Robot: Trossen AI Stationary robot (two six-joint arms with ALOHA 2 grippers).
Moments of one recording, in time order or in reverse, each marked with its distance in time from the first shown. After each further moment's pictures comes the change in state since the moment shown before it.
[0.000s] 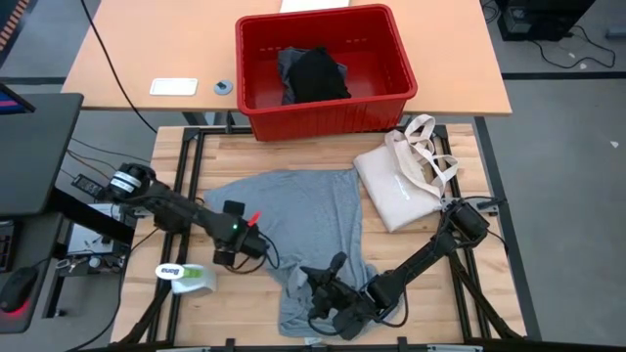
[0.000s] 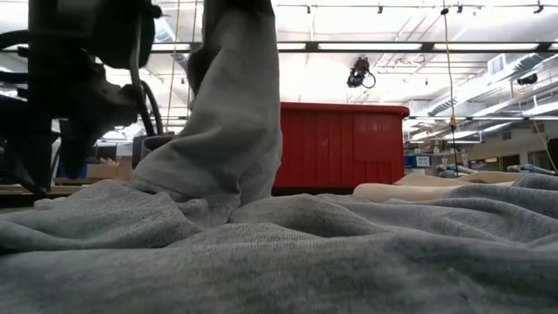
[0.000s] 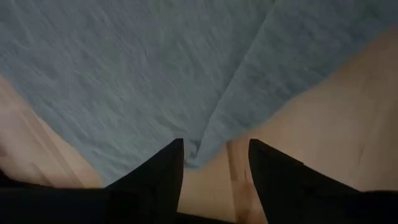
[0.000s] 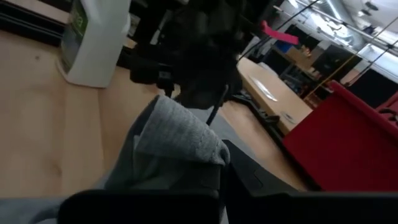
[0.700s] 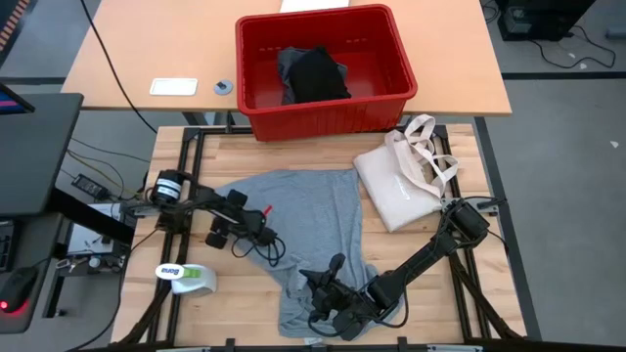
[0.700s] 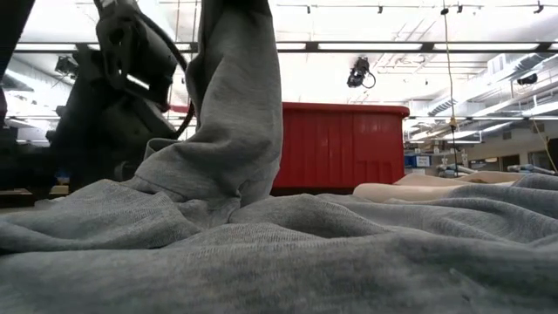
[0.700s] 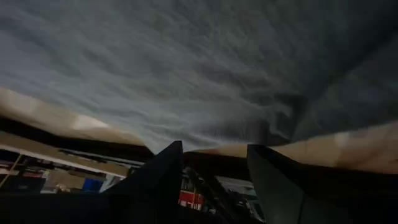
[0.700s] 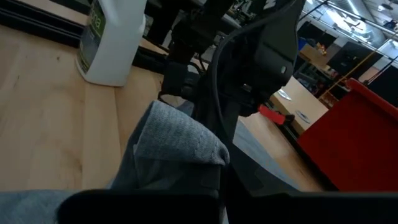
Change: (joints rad) left arm 0.192 0.332 -0.022 -0.137 -0.129 0.273; right arm 0.000 0.000 0.000 -0.014 -0.047 0.031
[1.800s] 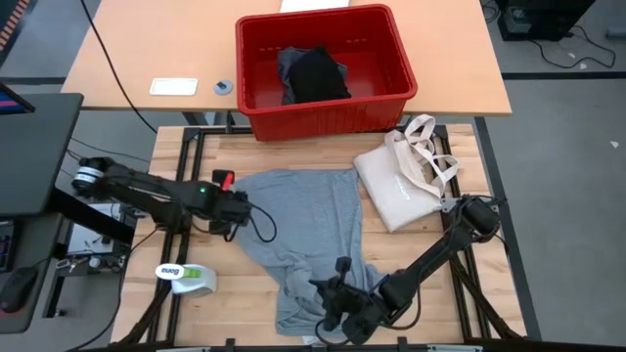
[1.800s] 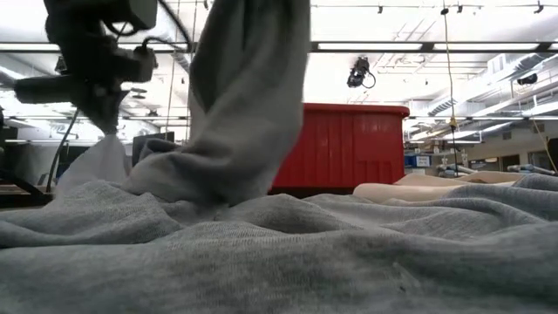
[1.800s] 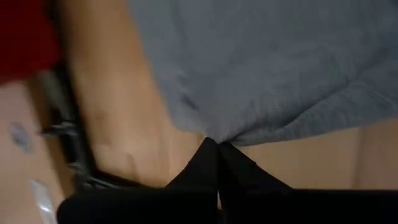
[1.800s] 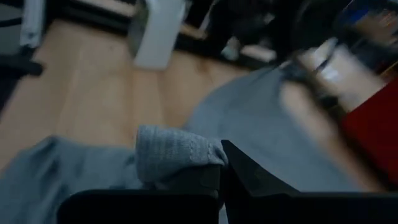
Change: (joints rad) left arm 0.018 -0.716 -0.038 0.119 -0.174 -0.073; right arm 0.043 -0.096 0.000 -0.299 -0.201 0.279
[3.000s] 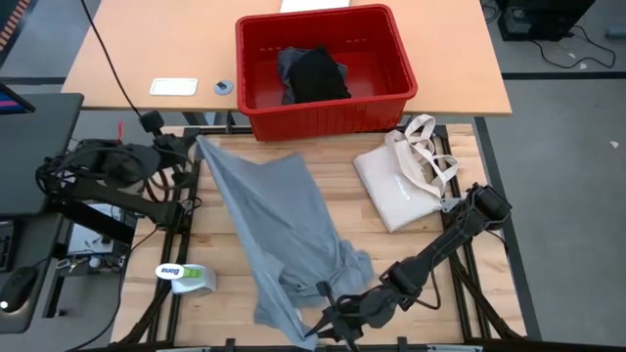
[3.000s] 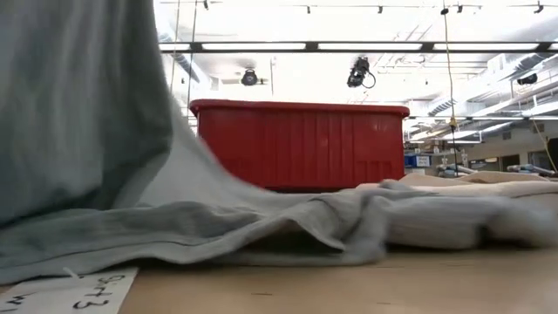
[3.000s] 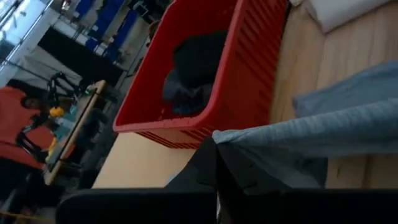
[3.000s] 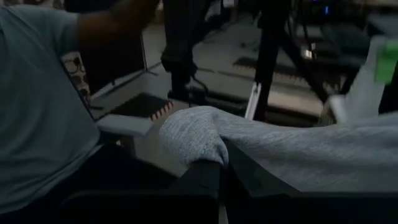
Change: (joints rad) left arm 0.017 -0.451 0.452 -0.051 -0.404 0.300; right arm -0.023 -0.124 0.000 0.368 -0.733 -0.160
